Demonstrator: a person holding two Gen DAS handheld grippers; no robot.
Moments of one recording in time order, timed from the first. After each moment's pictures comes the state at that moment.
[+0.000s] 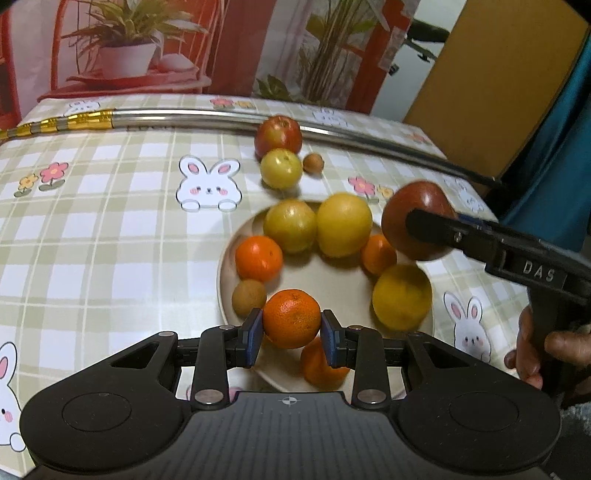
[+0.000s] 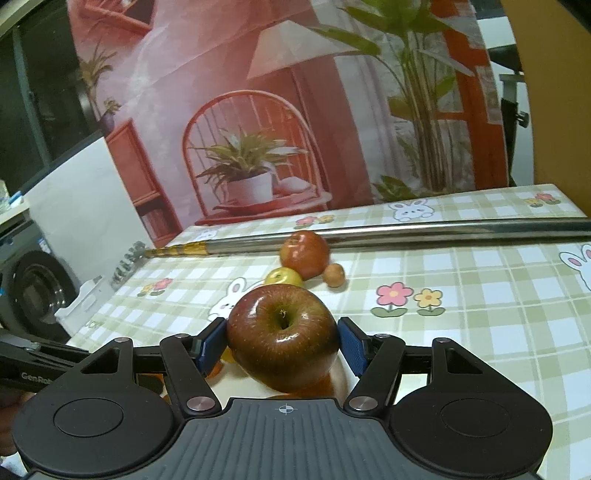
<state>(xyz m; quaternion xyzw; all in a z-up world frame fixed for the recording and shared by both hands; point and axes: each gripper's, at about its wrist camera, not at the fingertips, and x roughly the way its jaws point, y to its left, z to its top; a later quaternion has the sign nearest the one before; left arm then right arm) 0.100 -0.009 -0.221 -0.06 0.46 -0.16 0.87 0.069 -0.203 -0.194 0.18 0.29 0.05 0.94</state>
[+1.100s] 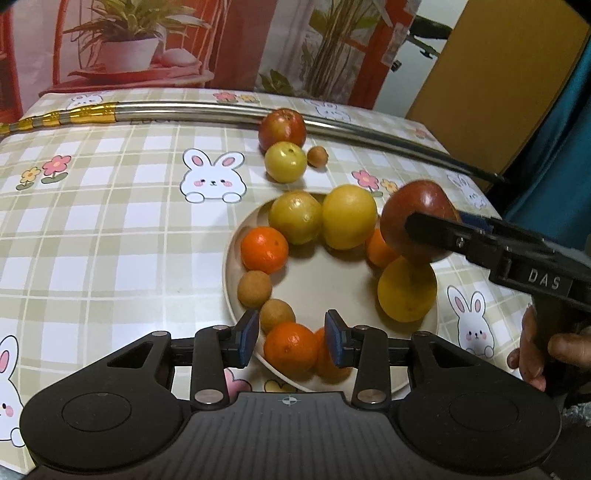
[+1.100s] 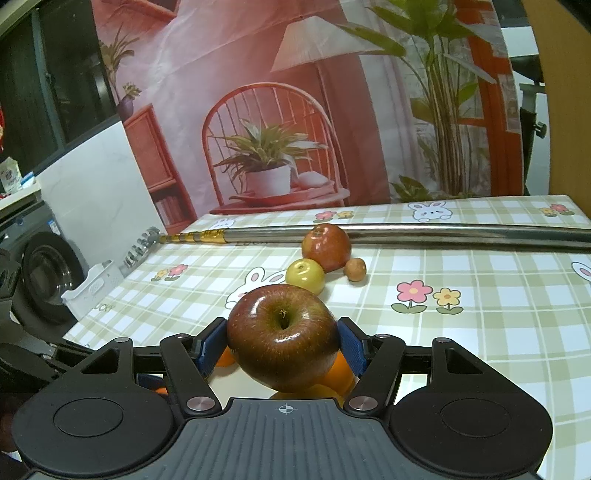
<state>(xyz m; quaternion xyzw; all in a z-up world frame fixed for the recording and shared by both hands) 0.098 -0.004 -0.221 -0.06 0.45 -0.16 0.87 0.067 -0.188 -0.191 0.16 0.29 0.07 0.94</state>
